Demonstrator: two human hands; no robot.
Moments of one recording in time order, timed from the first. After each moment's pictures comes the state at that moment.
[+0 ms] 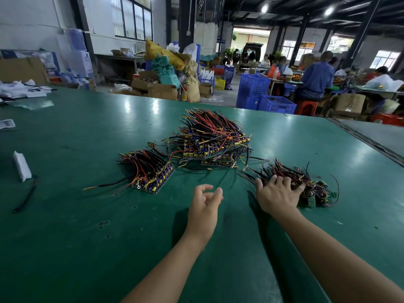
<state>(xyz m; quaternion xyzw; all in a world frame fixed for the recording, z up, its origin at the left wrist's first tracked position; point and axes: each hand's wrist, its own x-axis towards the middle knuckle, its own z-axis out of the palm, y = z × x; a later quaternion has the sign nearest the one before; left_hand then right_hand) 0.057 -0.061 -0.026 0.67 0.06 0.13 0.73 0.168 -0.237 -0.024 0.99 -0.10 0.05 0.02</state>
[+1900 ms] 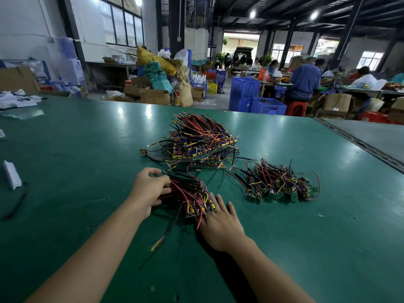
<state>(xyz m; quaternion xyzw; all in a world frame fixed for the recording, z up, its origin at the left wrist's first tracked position) 0.073 0.027 0.022 0.70 0.21 0.09 0.68 0.079 -0.165 -0.053 0.97 0.23 -0.02 -0.09</state>
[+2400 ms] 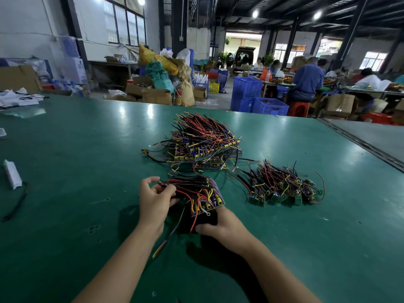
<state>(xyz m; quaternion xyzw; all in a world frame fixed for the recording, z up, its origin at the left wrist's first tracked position) 0.074 0.009 -0.022 0.57 0.16 0.23 0.77 0.067 -0.175 -0.026 0.85 0.22 -0.10 -0.46</state>
